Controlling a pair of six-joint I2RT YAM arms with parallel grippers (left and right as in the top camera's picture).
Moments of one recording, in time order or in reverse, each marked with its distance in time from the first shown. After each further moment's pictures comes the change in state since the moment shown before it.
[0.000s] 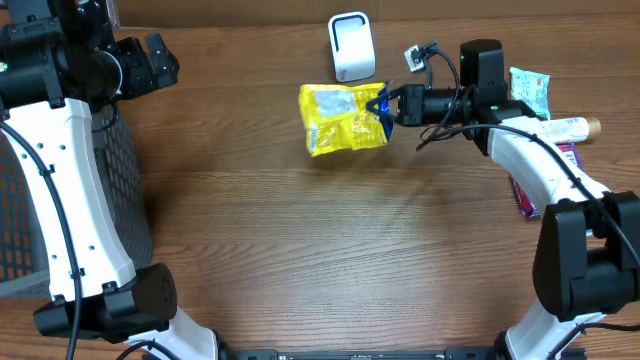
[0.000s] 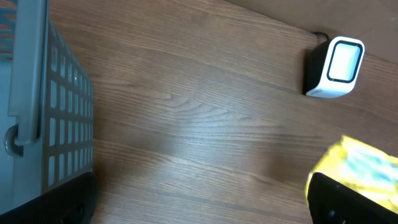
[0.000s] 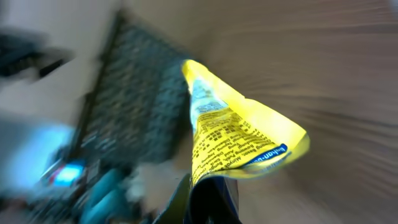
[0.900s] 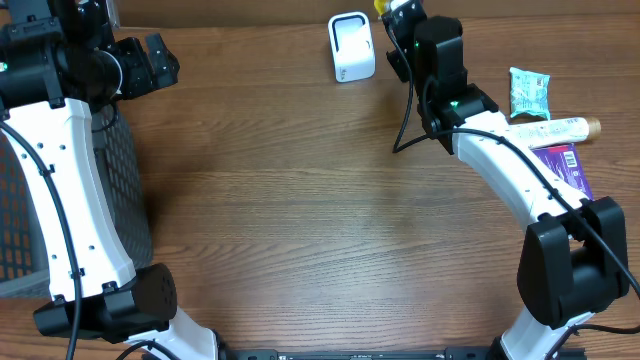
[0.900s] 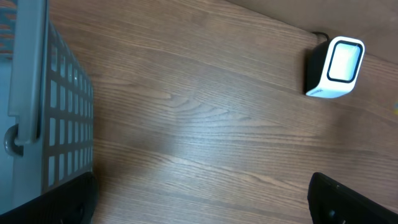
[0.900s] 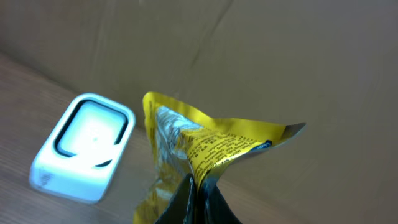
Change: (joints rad) left arm 0.000 0.000 0.000 0.000 0.000 0.000; right arm 0.182 0.000 0.114 0.325 1.240 -0.829
